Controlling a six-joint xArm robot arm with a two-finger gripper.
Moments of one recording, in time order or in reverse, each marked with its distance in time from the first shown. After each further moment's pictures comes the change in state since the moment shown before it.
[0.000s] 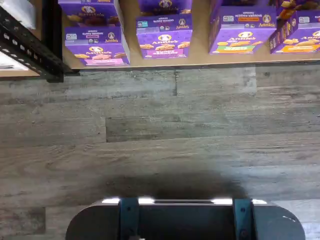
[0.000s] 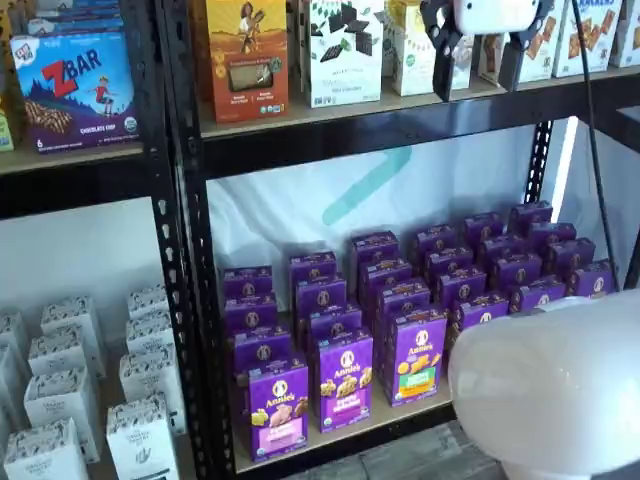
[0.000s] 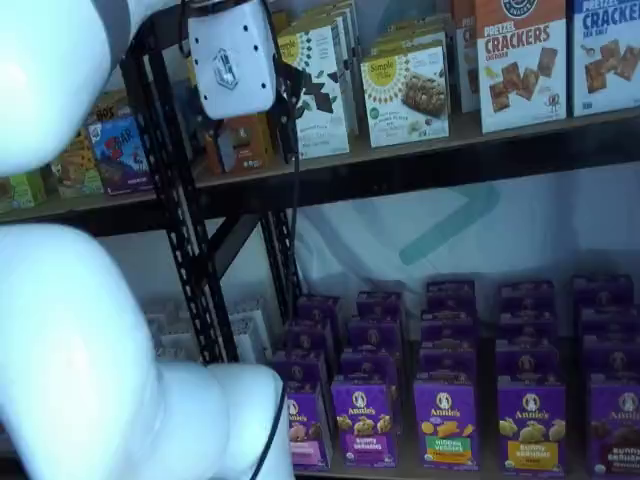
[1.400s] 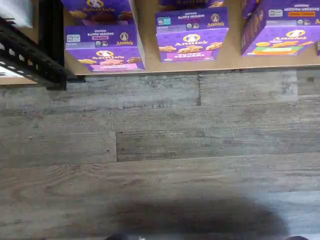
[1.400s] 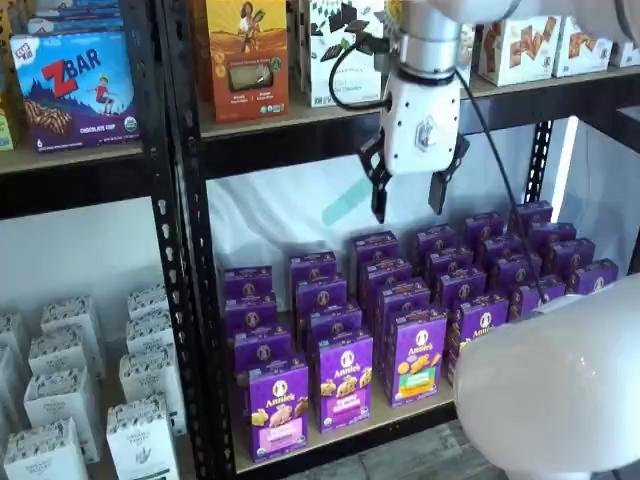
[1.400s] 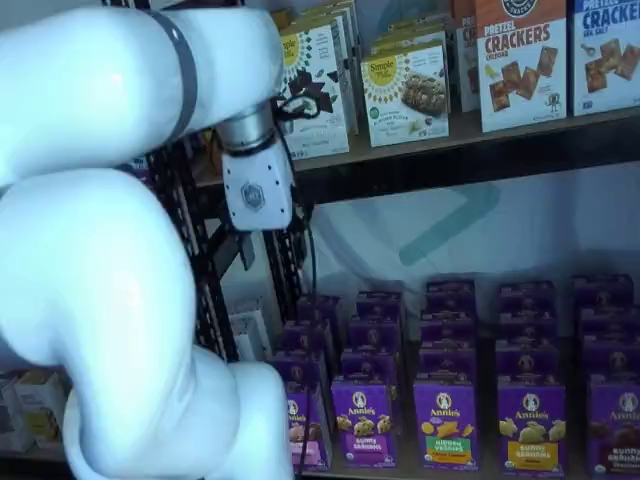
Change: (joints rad) arm 0.146 0.084 0.438 0.002 -0.513 0.137
